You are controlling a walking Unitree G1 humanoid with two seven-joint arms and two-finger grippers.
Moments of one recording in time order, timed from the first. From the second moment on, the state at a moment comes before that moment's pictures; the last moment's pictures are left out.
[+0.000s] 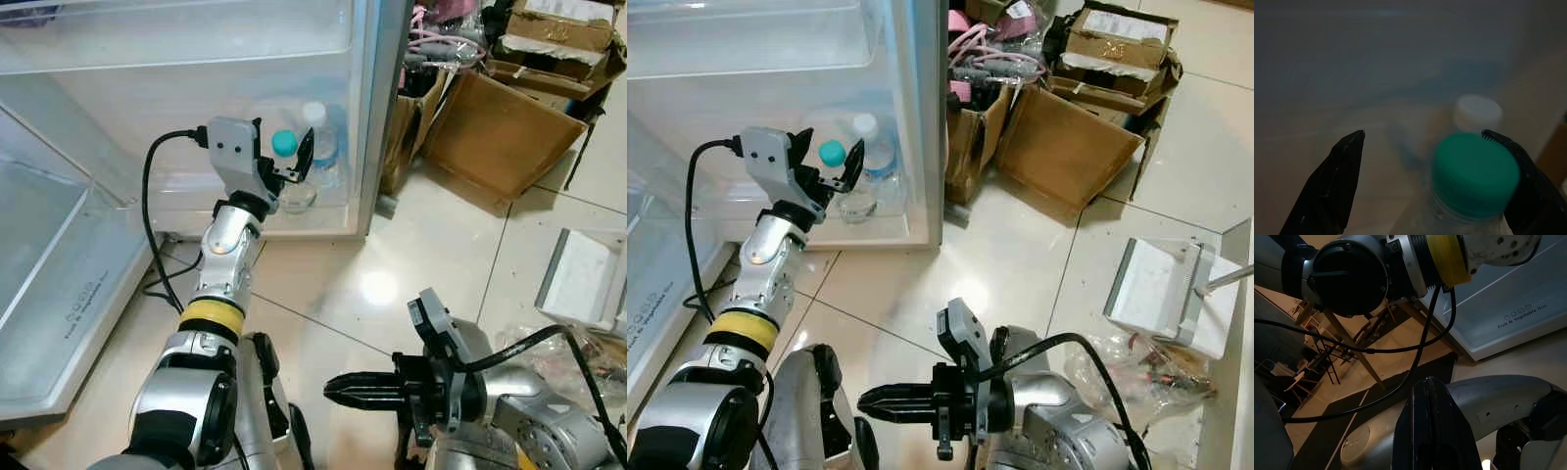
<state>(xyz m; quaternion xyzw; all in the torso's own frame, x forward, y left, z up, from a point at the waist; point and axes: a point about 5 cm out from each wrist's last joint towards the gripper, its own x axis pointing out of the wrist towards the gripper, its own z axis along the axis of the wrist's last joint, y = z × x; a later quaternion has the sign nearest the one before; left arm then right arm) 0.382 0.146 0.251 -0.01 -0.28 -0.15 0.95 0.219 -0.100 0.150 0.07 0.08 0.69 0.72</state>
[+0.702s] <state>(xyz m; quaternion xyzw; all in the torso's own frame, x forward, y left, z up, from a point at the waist) 0.326 0.242 0.217 -0.07 -0.25 -0.07 0.96 0.235 -0.118 0.155 0.05 0.07 0.68 0.73</state>
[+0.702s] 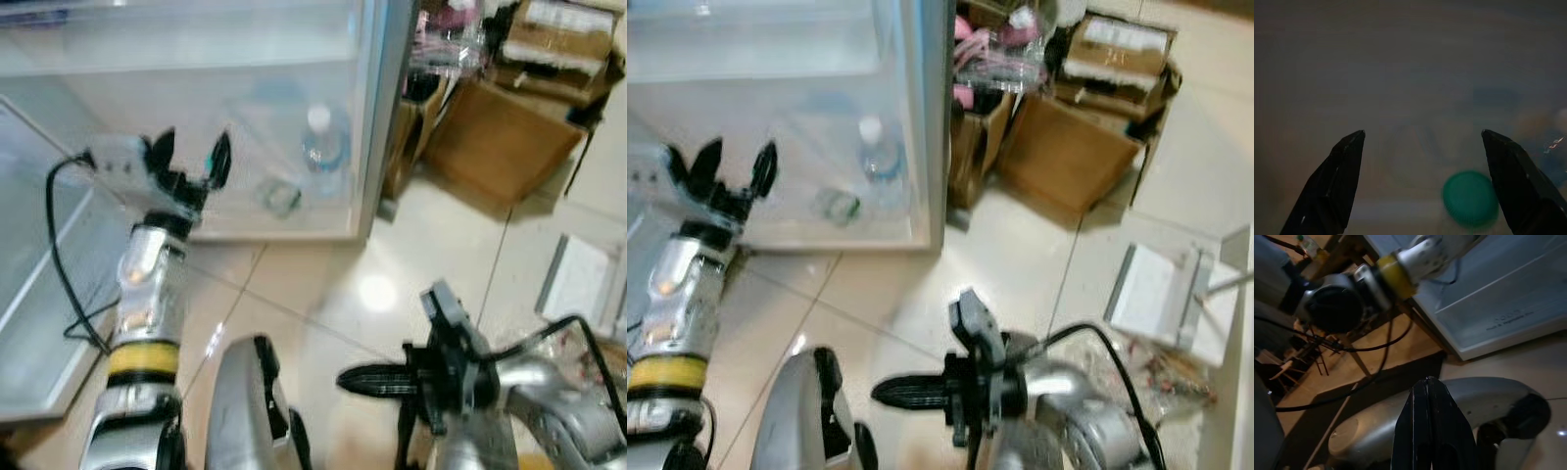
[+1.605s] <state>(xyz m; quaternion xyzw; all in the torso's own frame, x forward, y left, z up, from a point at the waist) 0.216 0.302 -0.004 -0.16 0.14 0.16 0.96 0.263 -0.224 0.015 0.18 0.21 0.22 0.93</state>
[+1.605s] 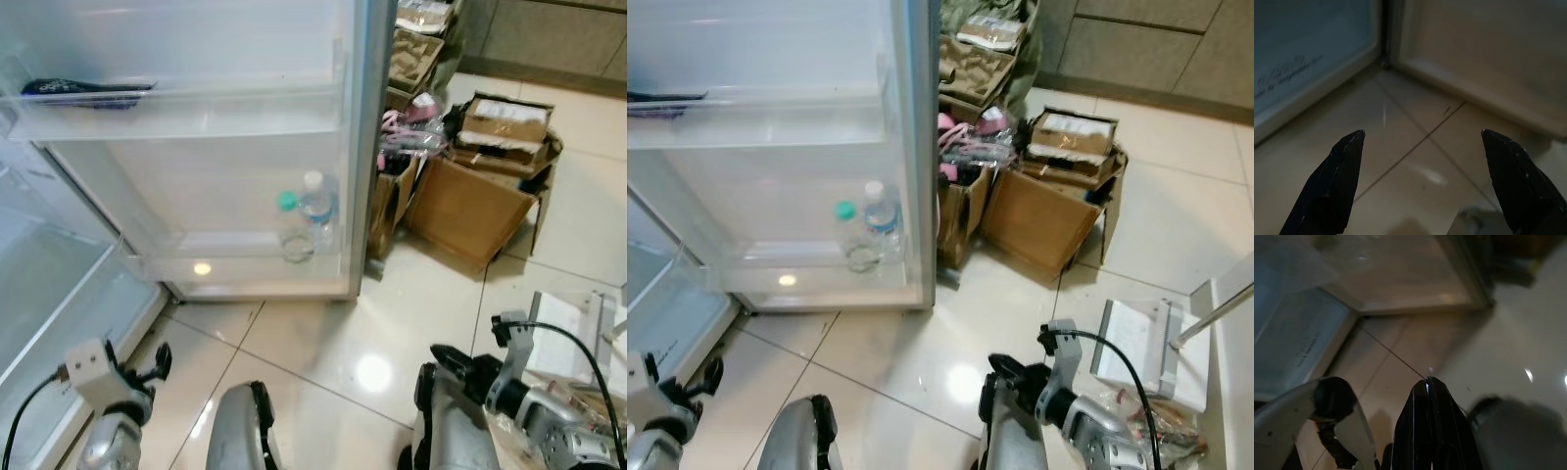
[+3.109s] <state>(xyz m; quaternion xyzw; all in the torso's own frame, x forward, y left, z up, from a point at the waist) 0.117 0.278 -0.084 -0.15 0.40 0.26 0.87 0.188 -0.226 -0.067 0.21 0.39 0.04 0.89</state>
